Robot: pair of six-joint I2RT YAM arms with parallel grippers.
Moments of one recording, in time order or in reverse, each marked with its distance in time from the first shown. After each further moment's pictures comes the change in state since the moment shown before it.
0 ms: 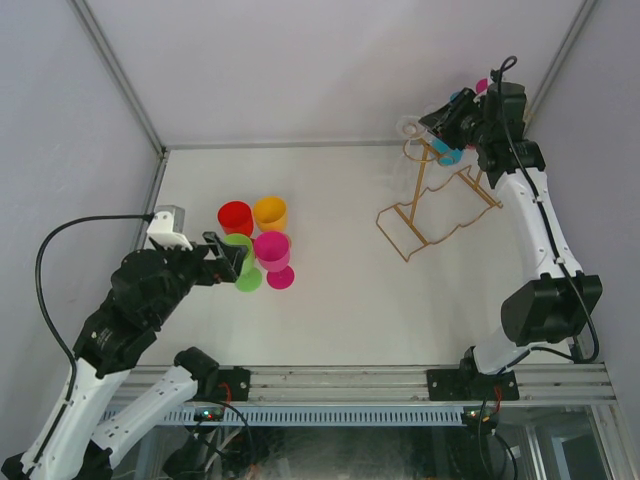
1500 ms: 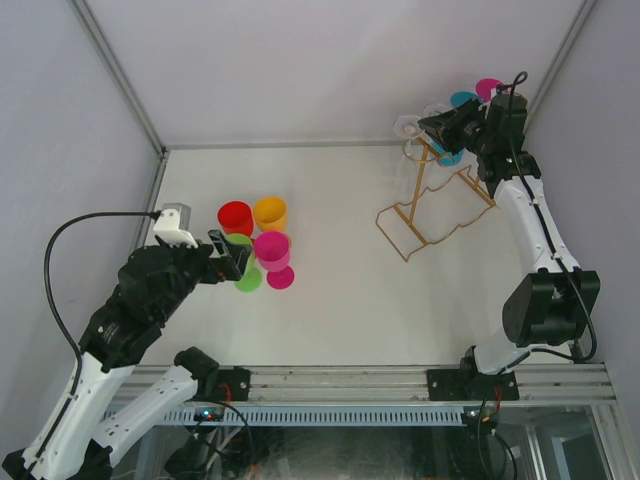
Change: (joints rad) left arm 0.000 0.025 -0.017 0.021 0.019 -0.007; right arm -0.033 -0.011 -0.169 0.240 -0.133 0.282
